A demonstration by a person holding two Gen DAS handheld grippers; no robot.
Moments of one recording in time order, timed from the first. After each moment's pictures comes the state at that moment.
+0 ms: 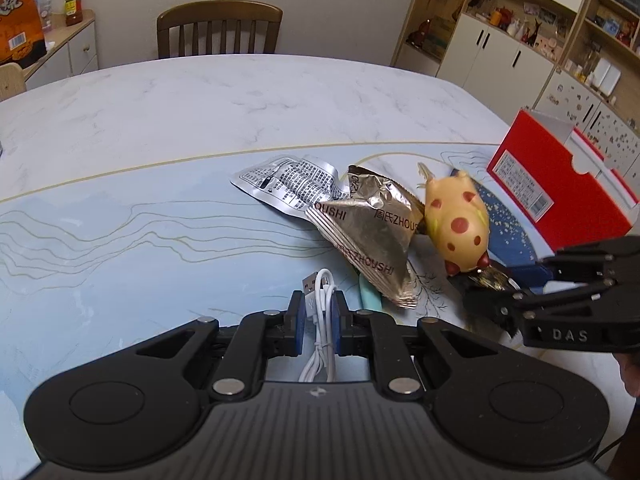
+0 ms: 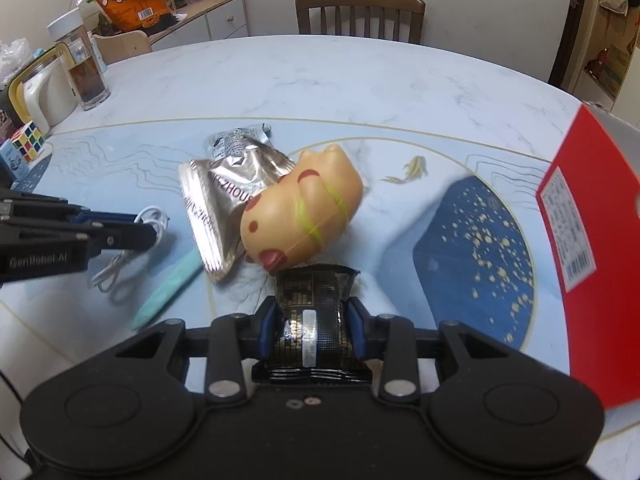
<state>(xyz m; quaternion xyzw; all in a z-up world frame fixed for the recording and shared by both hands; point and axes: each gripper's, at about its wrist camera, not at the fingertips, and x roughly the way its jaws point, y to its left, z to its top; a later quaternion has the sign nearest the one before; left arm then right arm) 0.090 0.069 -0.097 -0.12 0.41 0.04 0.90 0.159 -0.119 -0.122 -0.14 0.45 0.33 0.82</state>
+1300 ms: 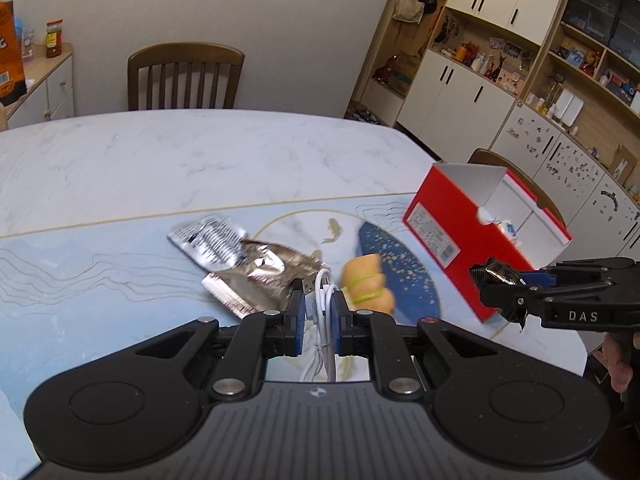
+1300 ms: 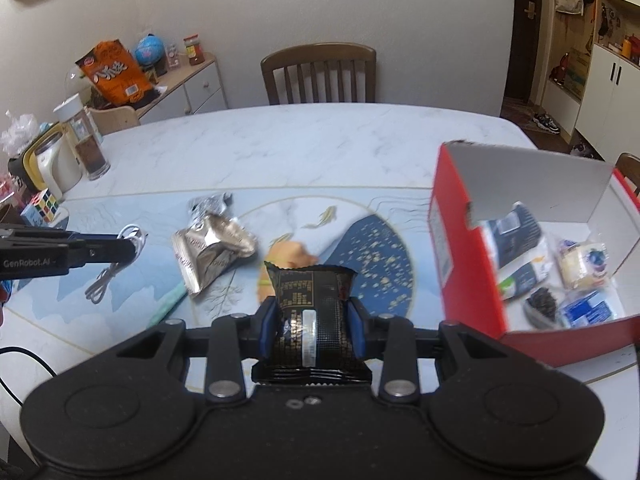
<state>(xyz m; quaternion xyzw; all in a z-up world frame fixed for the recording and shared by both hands) 0.074 0.013 -0.019 -0.14 0.36 0.00 0.92 0.152 -0.224 -0.041 -0.08 0.40 0.32 0.86</state>
